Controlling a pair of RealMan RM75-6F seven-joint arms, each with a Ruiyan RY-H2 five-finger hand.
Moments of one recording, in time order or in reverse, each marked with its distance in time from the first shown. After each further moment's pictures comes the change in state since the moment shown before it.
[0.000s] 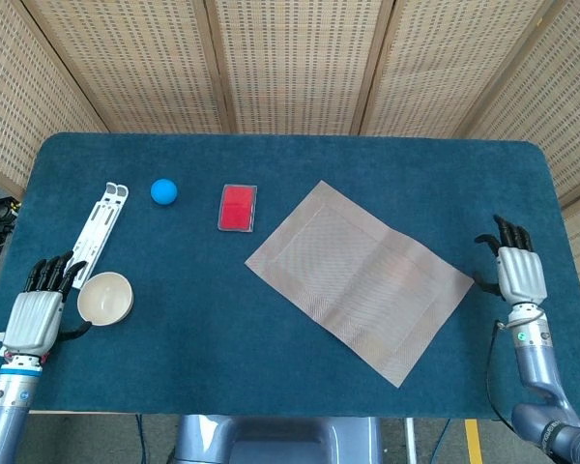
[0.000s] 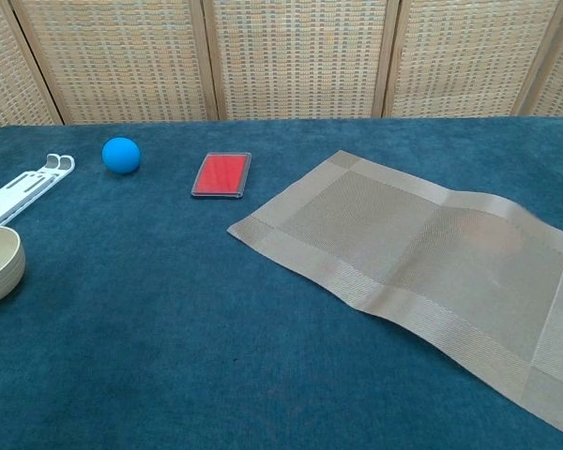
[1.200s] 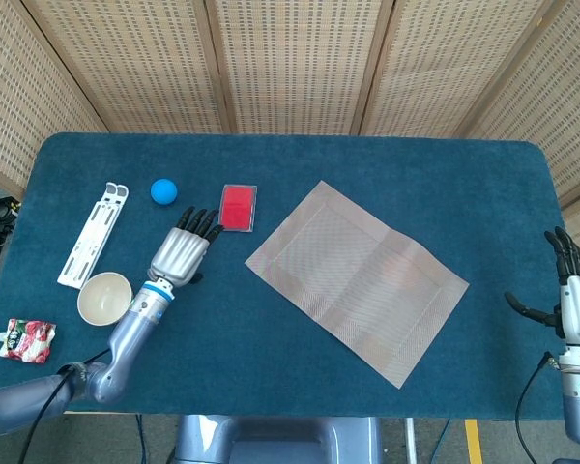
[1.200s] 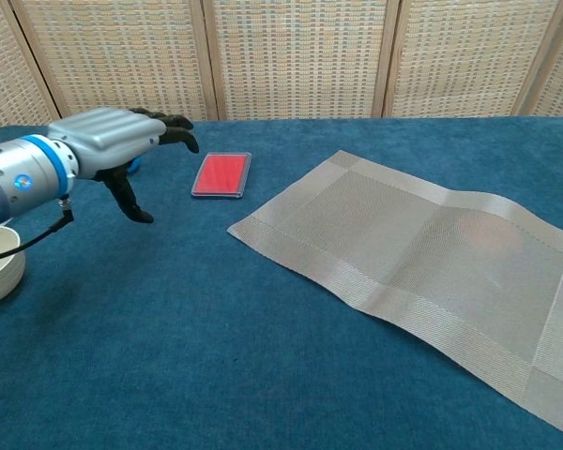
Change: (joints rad) left arm -0.535 -0.305 -0.187 0.152 -0.298 -0.438 0.483; right arm -0.195 0.132 -0.022 -0.150 -0.143 0.307 0.429
